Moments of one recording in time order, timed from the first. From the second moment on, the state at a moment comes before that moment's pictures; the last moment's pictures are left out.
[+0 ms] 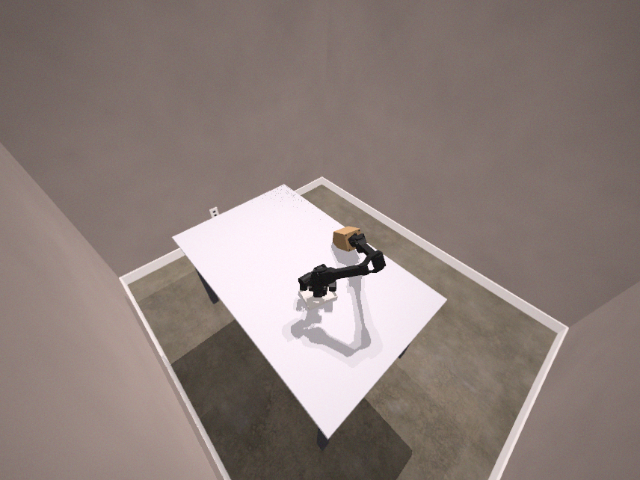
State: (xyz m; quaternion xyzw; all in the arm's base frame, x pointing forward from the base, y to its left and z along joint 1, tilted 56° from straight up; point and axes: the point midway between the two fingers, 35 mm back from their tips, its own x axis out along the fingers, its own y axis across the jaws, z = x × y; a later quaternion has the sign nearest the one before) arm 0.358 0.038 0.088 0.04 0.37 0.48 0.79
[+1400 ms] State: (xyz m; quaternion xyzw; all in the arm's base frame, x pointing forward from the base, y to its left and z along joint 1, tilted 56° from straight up) arm 0.359 0.040 0.087 0.04 0.37 0.48 0.79
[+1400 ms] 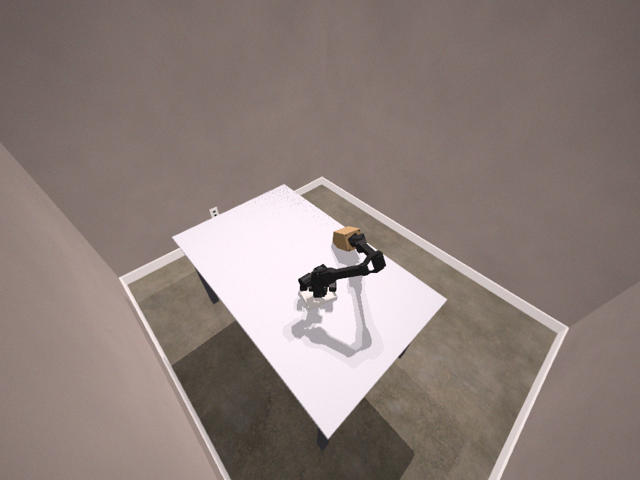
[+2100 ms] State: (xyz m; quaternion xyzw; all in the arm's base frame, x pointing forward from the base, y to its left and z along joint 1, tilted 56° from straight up) arm 0.359 0.040 0.087 0.04 0.37 0.48 0.79
